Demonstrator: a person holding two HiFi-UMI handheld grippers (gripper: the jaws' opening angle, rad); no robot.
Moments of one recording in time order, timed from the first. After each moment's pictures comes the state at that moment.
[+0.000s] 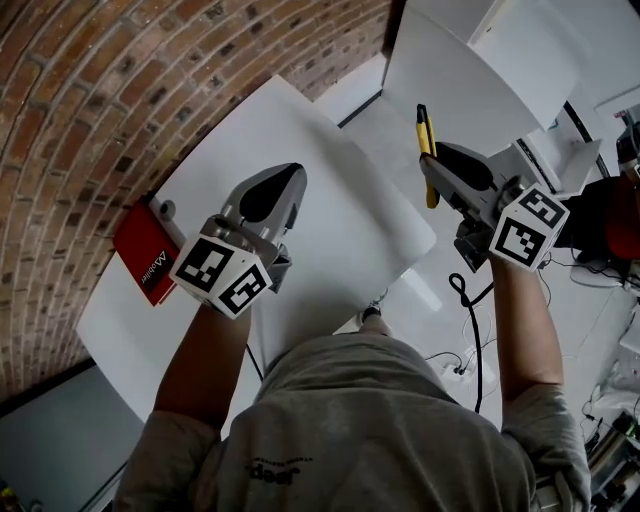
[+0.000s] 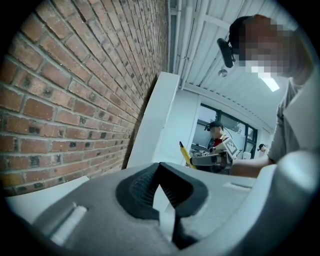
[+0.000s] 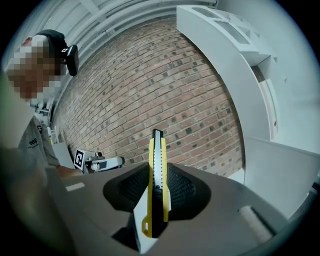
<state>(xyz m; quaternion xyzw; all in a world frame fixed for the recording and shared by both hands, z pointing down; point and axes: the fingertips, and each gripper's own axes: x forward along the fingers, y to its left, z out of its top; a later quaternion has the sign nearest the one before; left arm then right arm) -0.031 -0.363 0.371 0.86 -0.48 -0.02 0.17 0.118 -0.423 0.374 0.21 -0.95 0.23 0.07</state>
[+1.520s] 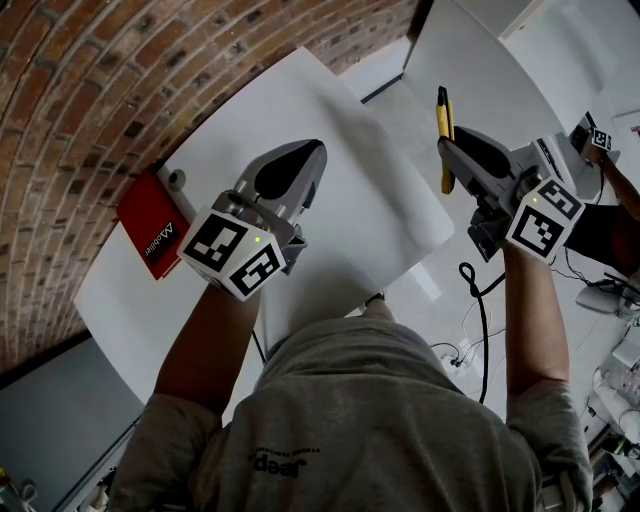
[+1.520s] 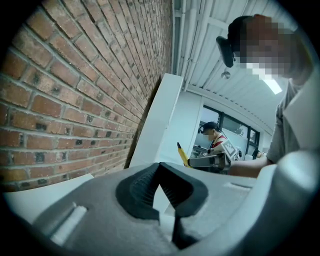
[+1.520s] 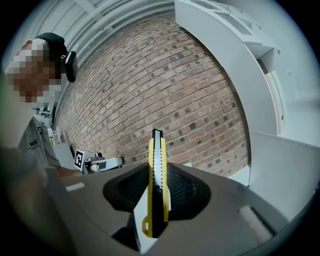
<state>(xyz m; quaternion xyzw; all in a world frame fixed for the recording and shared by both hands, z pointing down) -0.047 -0.358 0.378 0.85 -0.49 -0.03 0.18 0.092 -0.423 0.384 0.19 -0.95 0.24 0.08</state>
